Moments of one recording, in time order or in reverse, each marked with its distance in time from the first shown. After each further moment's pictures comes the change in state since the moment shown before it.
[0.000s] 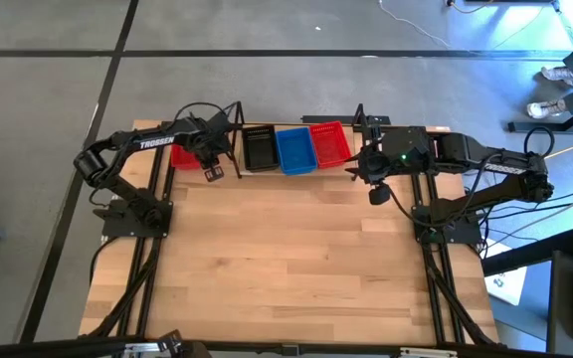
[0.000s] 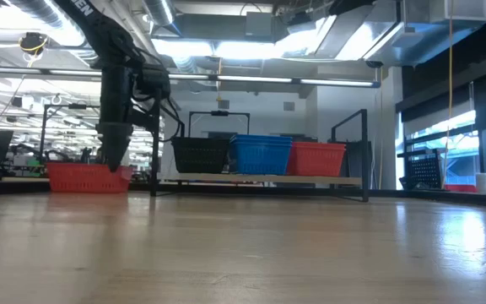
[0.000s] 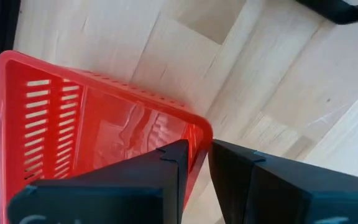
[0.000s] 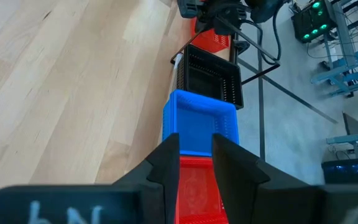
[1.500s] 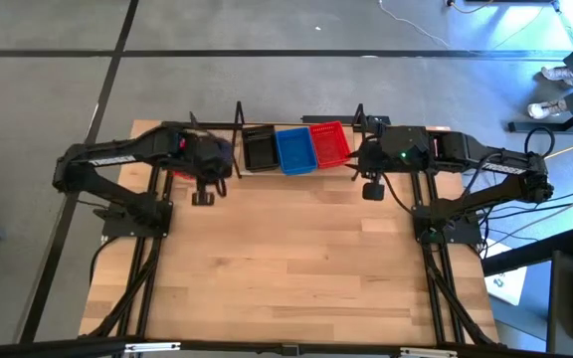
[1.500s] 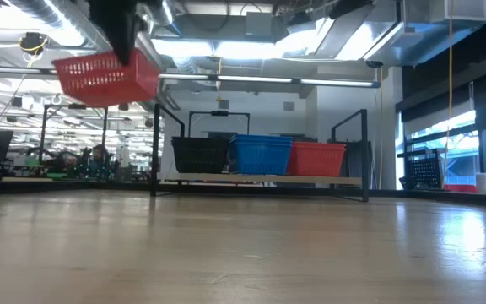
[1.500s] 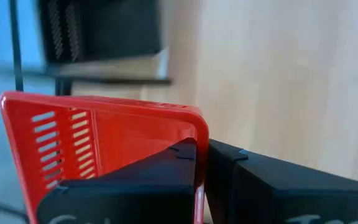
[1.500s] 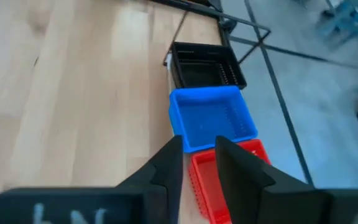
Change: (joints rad) left arm -0.597 -0.236 0.461 -0.535 -0.079 -0.153; right arm -0.014 0.000 0.000 0.005 0.037 0.285
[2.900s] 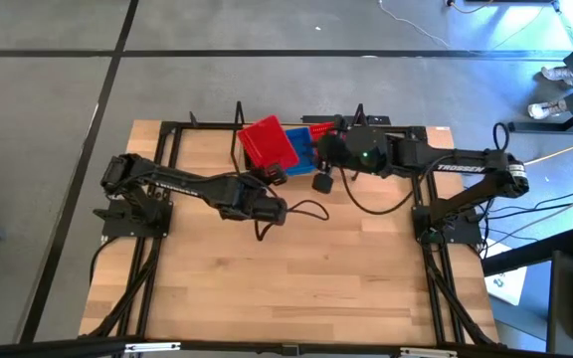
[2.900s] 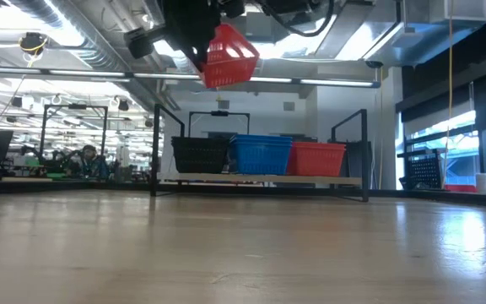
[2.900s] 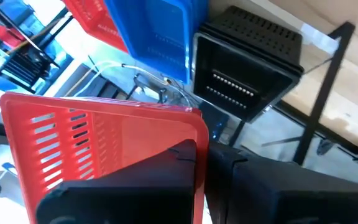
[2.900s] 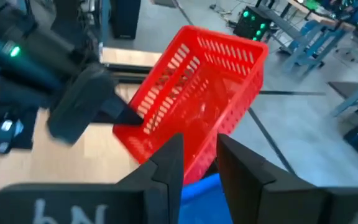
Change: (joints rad) left arm -0.320 0.460 0.154 0.225 -0.814 1.020; right arm 0.003 0.237 -0.001 0.524 0.076 0.083
